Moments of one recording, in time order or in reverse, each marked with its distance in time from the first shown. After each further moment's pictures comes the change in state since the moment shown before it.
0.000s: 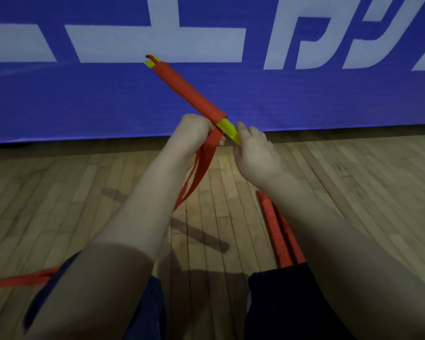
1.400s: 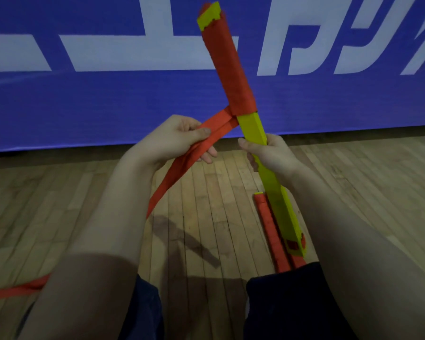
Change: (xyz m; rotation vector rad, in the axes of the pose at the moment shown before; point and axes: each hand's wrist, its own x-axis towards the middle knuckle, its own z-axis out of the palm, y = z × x) left_hand -0.008 0.003 -0.035 0.269 -0.347 0.247; right_hand 0.005 0.039 -0.020 1.055 -0.111 0.284
